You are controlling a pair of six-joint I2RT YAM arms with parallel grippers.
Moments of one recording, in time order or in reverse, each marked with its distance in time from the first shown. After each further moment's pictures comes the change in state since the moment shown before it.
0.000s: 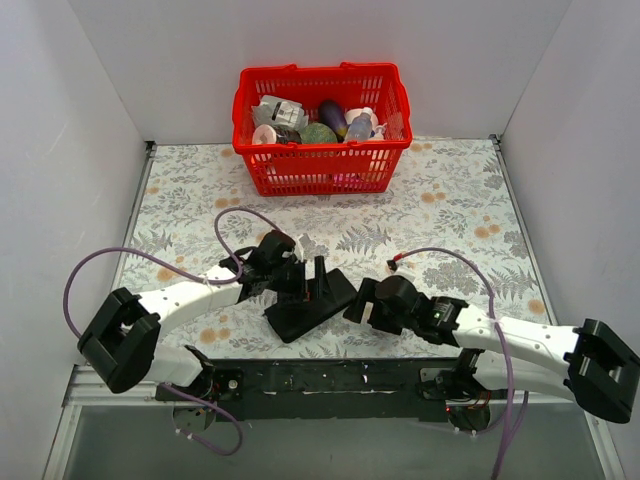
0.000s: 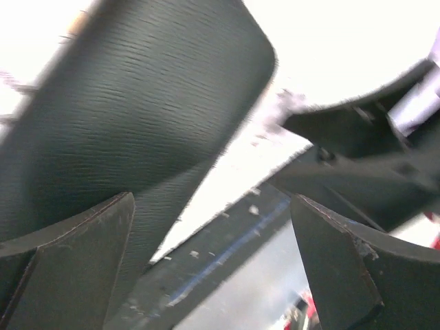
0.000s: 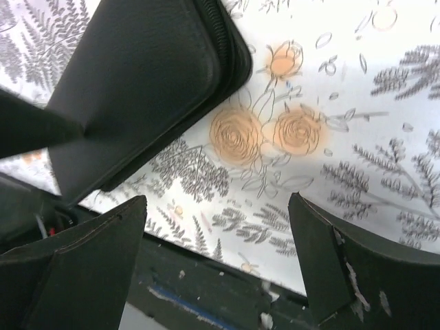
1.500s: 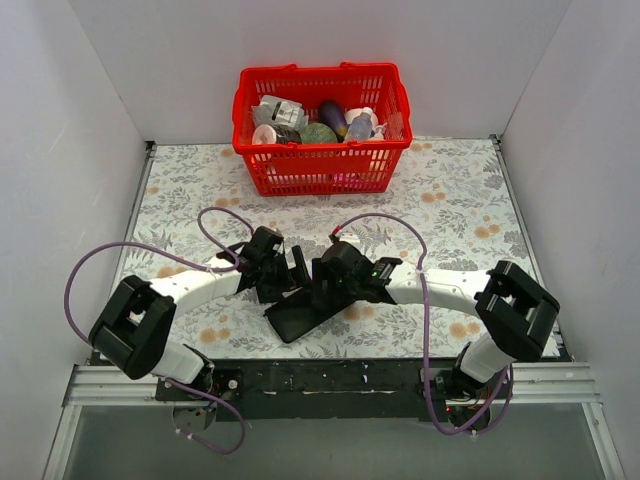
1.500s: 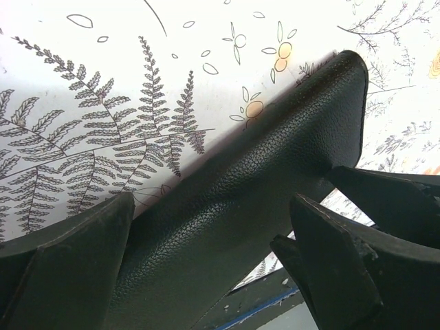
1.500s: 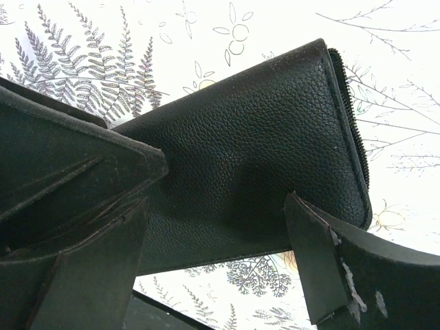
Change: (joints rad) left arm 0.150 0.094 -0.022 -0.045 -0.237 -0.066; right arm -0.011 0.525 0.436 -0.014 -0.011 -0.293
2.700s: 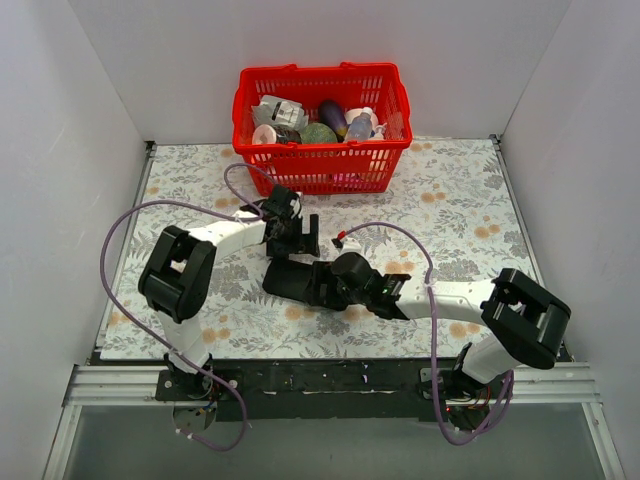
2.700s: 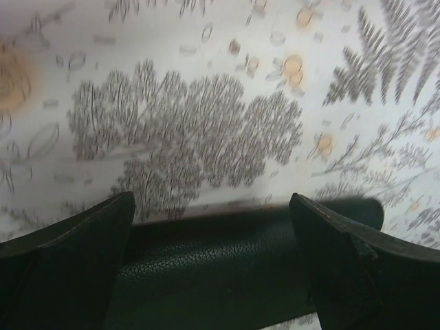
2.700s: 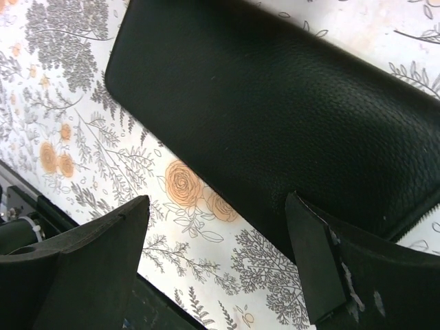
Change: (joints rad) left arm 0.097 0.430 0.496 -0.096 -0.047 0.409; right arm 0.029 -0.074 -0.190 0.378 -0.059 0.032
